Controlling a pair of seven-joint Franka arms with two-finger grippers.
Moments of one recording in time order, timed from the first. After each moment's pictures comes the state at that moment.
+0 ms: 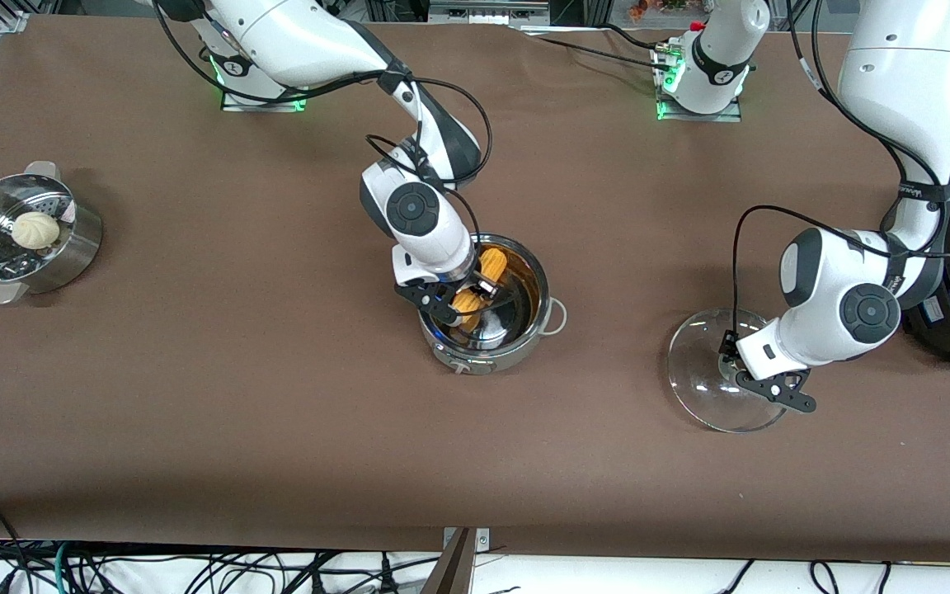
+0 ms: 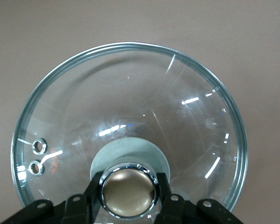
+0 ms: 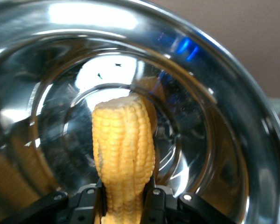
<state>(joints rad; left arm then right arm) 0.02 0.60 -0.08 -1.67 0.08 2.23 0.28 0.68 0.77 0.06 -1.42 0.15 2.29 1.19</state>
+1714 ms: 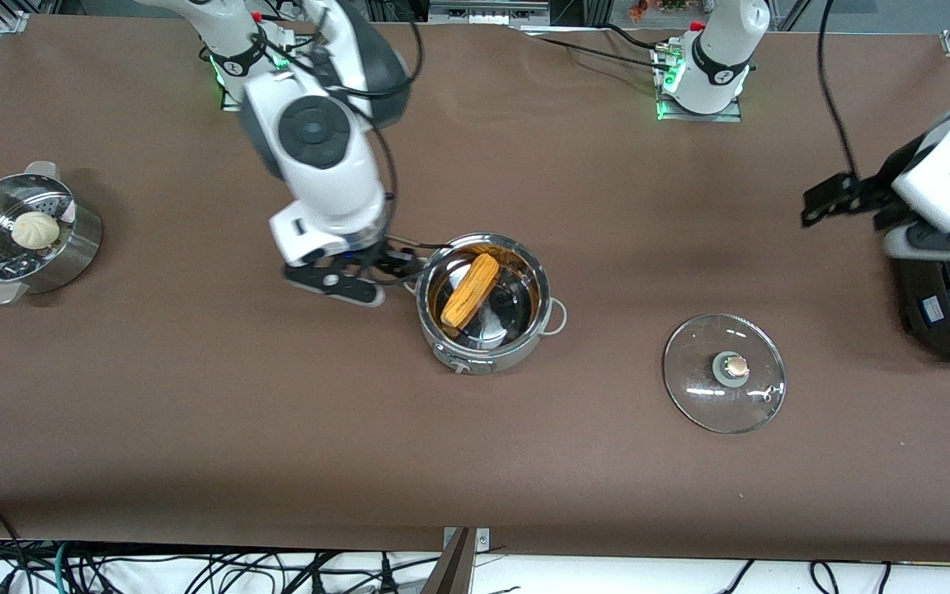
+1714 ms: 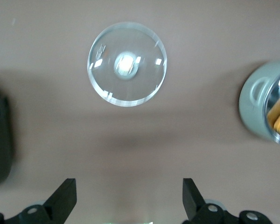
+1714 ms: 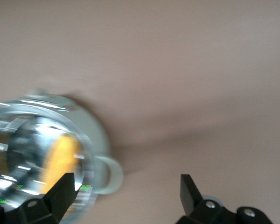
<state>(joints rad) 0.00 0.10 -0.07 -1.41 -0.03 1.35 -0.07 0.68 0.43 -0.20 -1.37 0.01 1.74 0.69</state>
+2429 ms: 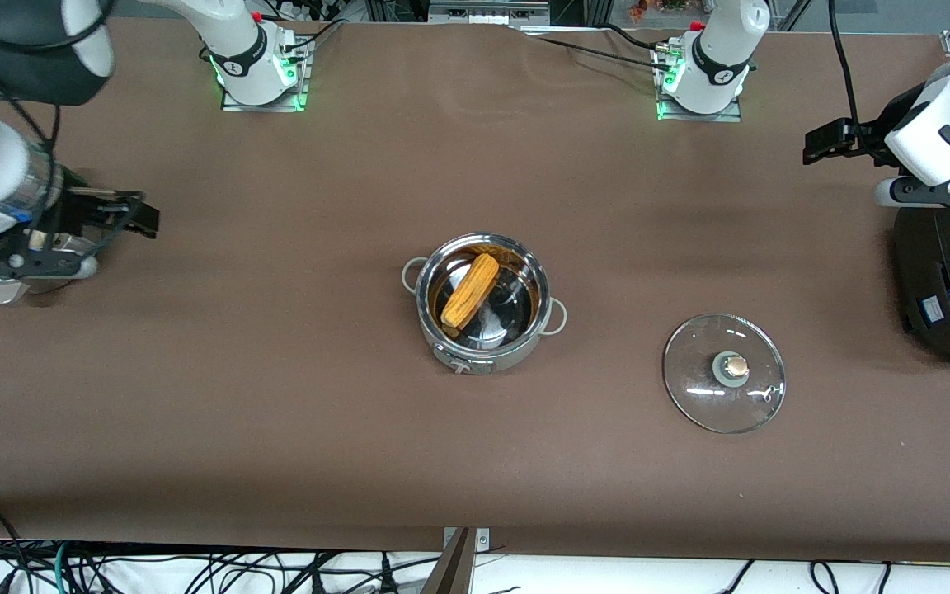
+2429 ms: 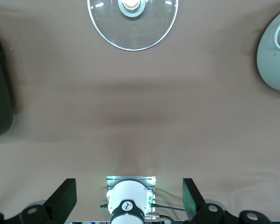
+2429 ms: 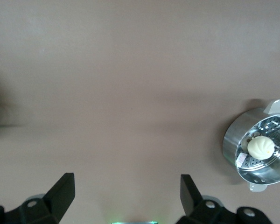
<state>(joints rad) 0.00 0.04 -0.07 -1.52 -0.03 1.25 -0.08 0.52 0.21 -0.47 -1.46 0.01 1.48 0.03</state>
